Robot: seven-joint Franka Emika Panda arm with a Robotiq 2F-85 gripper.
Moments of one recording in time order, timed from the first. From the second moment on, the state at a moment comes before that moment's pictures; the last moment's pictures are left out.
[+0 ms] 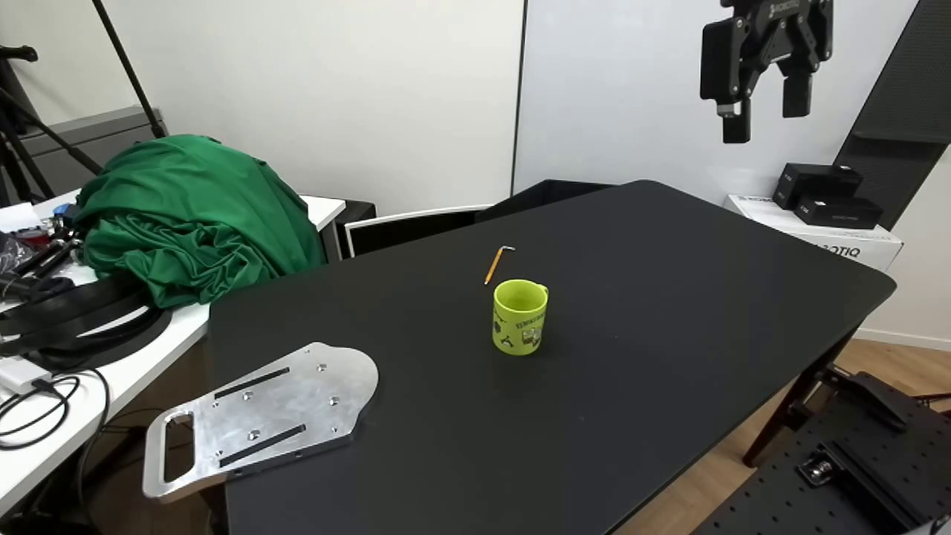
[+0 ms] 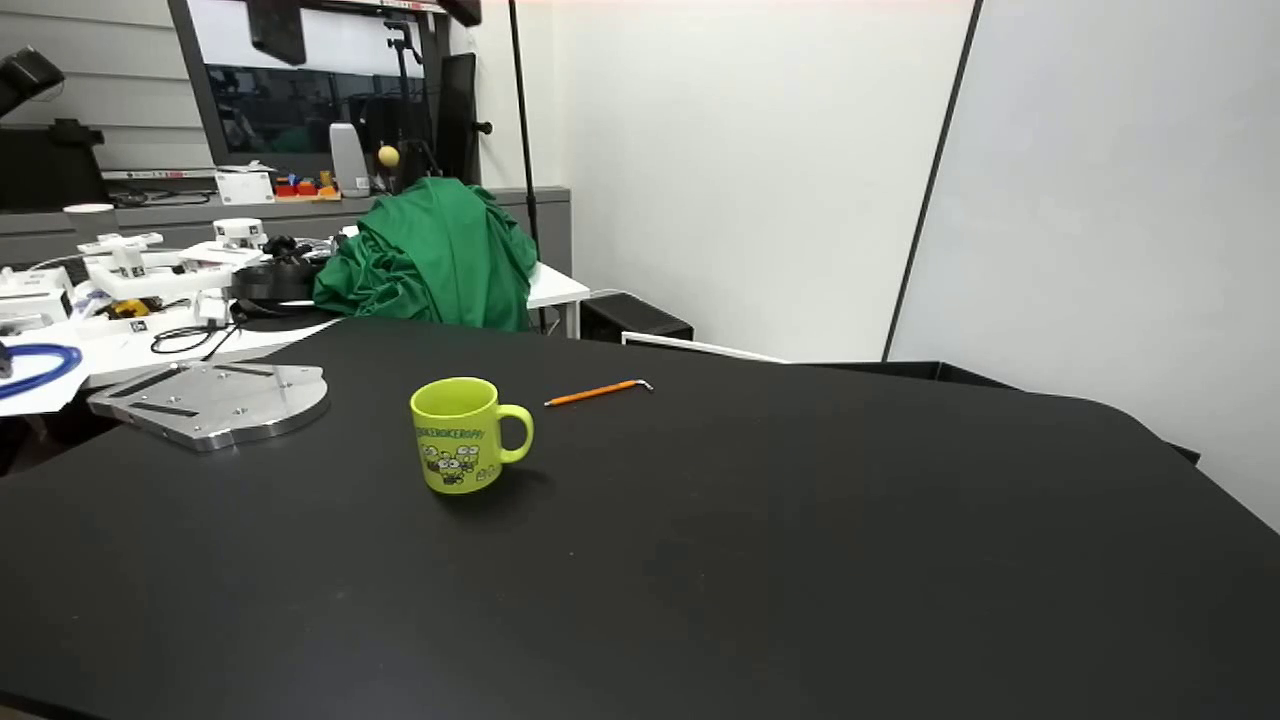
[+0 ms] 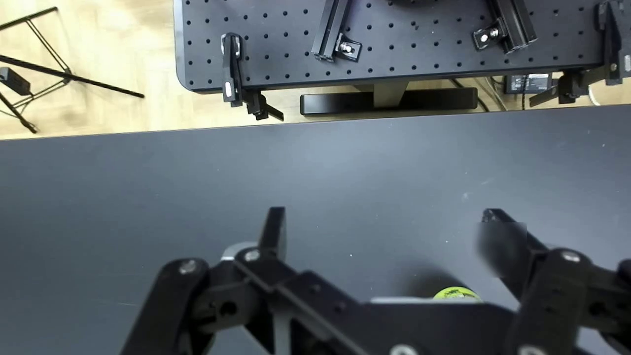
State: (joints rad) arm -0.09 -0.54 0.01 -2.41 -0.16 1.61 0.02
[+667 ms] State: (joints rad) arm -0.12 -0.25 -0.10 -2.24 -0.16 1.90 0.01
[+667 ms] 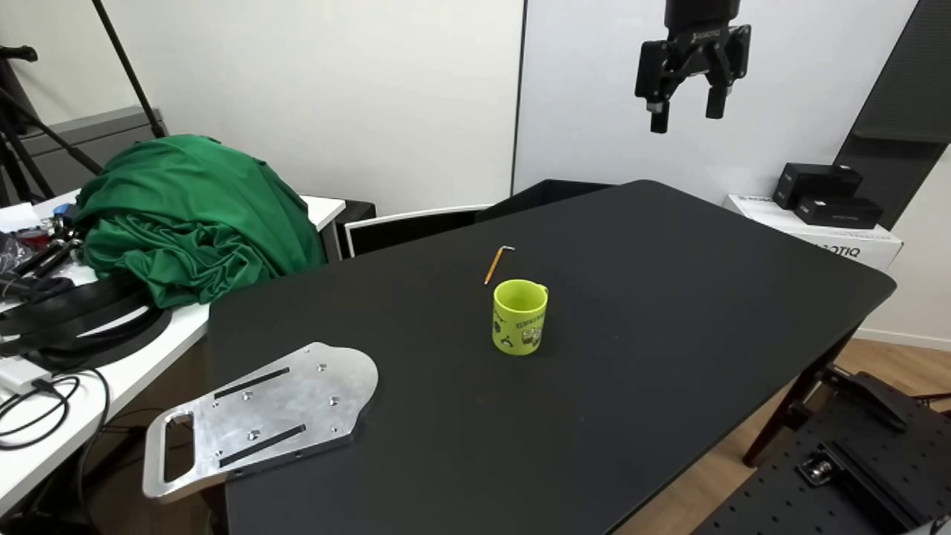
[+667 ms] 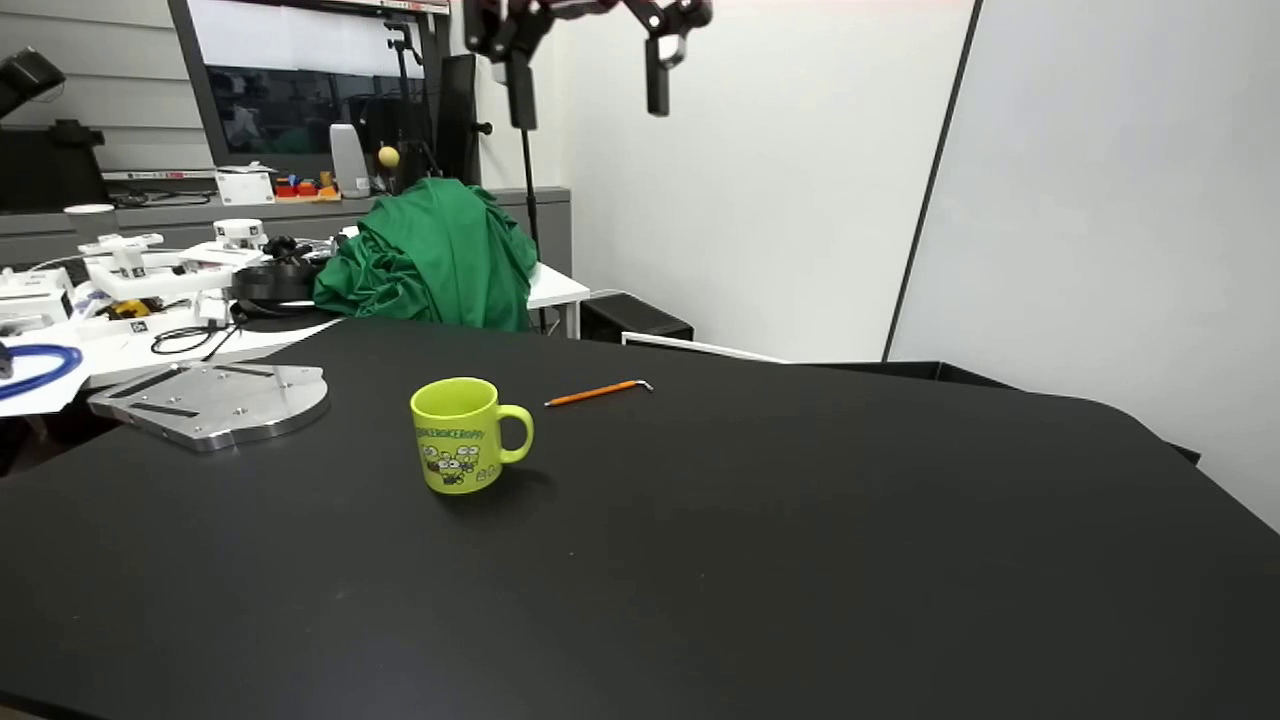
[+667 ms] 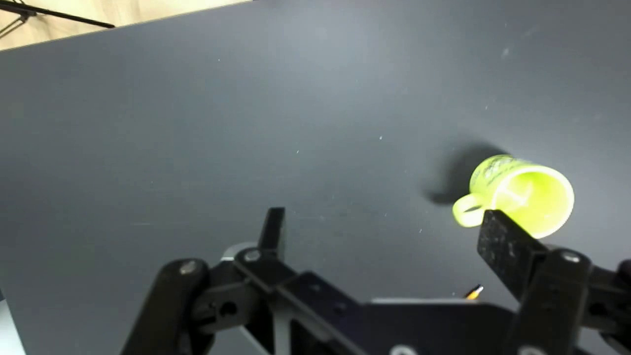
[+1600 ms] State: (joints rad) arm -0.12 0.44 -0.12 -1.54 0.10 1.95 0.53
